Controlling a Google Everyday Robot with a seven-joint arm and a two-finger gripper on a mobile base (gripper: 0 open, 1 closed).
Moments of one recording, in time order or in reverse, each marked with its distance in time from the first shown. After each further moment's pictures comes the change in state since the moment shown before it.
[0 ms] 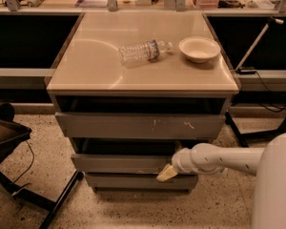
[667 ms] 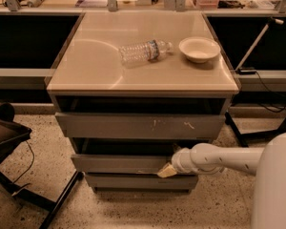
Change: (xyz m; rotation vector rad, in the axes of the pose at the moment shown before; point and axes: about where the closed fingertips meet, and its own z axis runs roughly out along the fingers) arm 0.000 0.000 0.000 -0.001 0.000 0.000
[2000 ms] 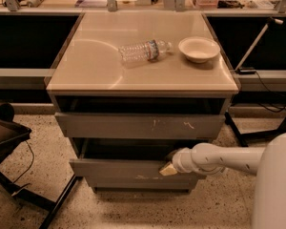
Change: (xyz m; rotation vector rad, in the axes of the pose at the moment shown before) arm -0.001 0.000 -0.002 0.000 0.000 0.000
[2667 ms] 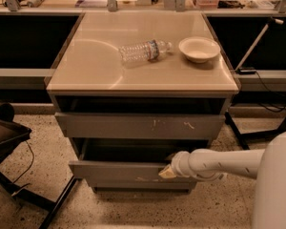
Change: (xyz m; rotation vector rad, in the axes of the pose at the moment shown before) arm 0.004 0.017 -0.007 0.031 0.023 -0.003
